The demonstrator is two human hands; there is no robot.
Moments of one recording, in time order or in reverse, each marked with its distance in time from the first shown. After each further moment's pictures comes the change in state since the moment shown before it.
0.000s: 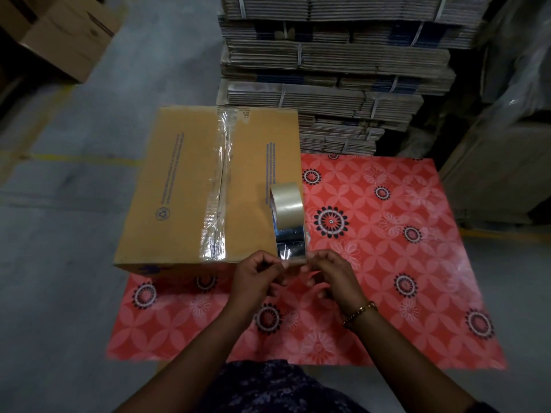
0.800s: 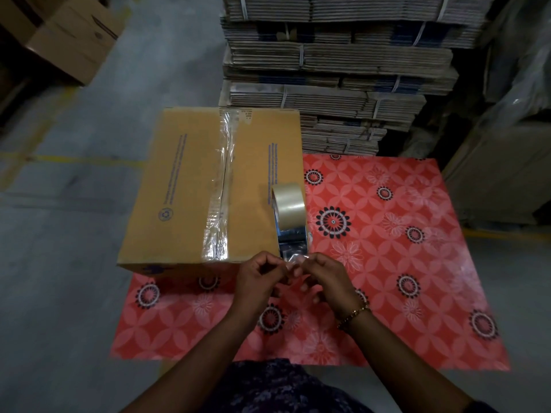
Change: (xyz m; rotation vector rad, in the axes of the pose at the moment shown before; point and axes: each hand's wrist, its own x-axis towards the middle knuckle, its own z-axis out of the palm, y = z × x) left_hand -0.002 -0.003 0.004 -0.028 0.018 0.060; right_hand -0.004 0.003 0.011 -0.094 -0.069 -0.077
